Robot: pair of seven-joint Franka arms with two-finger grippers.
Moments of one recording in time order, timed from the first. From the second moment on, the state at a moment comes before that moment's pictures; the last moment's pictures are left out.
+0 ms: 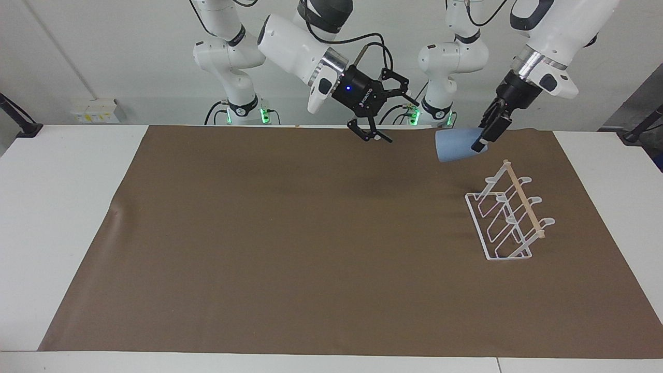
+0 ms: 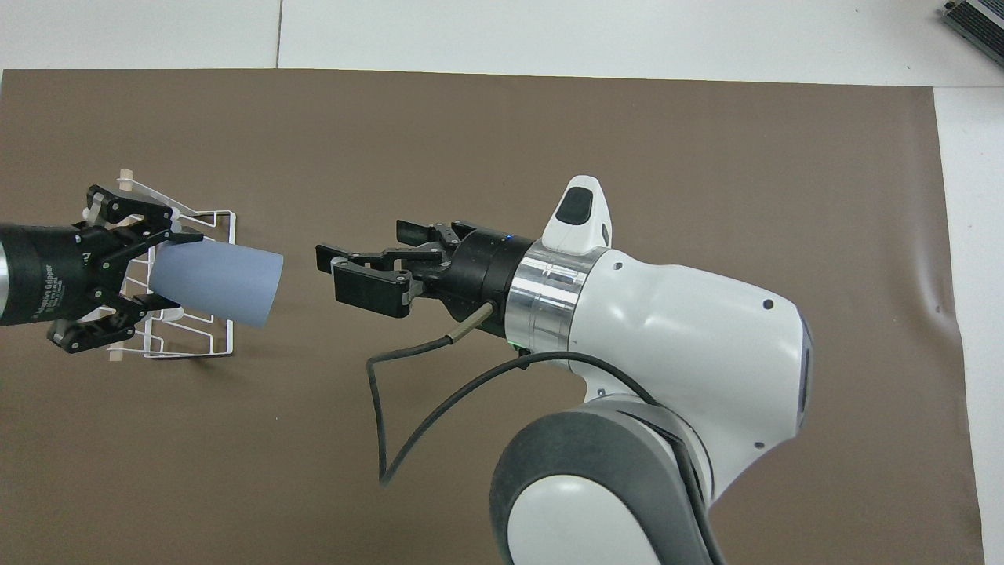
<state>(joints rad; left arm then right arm) 0.02 -0.24 -0.13 -1.93 -0.26 1.94 -1.07 0.15 0.08 0.54 -1.78 0.97 2.65 -0.36</state>
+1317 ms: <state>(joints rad) 0.02 -0.02 -0.12 -1.94 0.50 2.29 -1.15 0.11 0.08 0.03 -1.49 0.04 1.63 -0.22</state>
